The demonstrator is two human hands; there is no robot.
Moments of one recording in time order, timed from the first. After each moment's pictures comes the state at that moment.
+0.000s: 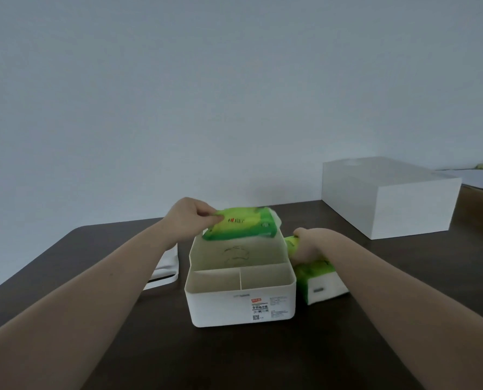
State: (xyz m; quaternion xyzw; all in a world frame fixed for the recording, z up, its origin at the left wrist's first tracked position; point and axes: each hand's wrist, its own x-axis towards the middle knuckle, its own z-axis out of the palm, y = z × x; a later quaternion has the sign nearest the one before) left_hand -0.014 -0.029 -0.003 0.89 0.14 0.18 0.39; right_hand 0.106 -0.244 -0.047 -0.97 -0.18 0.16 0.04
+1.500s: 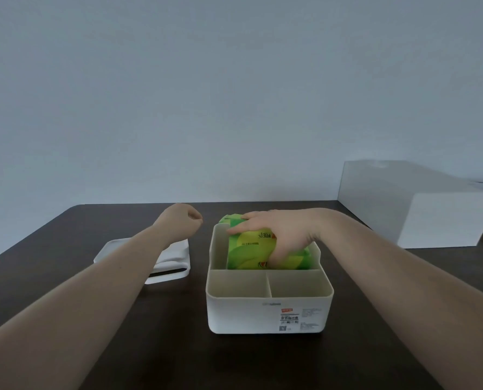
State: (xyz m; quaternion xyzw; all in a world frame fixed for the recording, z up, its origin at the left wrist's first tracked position) left_hand 0.010 0.058 -0.054 0.90 0.24 0.17 0.32; right_hand 0.076 -0.166 -0.002 -0.84 -0.53 0.14 -0.02
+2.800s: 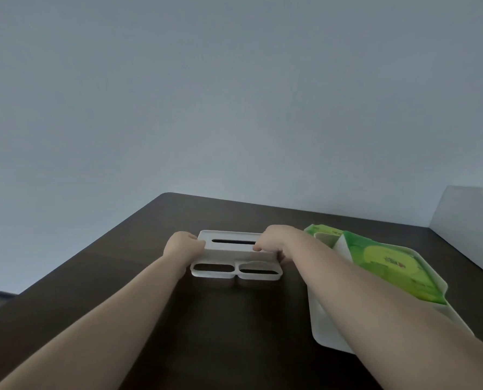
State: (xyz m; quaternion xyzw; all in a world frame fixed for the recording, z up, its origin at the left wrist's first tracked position) left_hand -0.102 0.173 -0.113 0.76 0.43 0.20 0.44; right_hand 0.010 0.025 -0.046 -0.92 -0.29 0.22 0.14
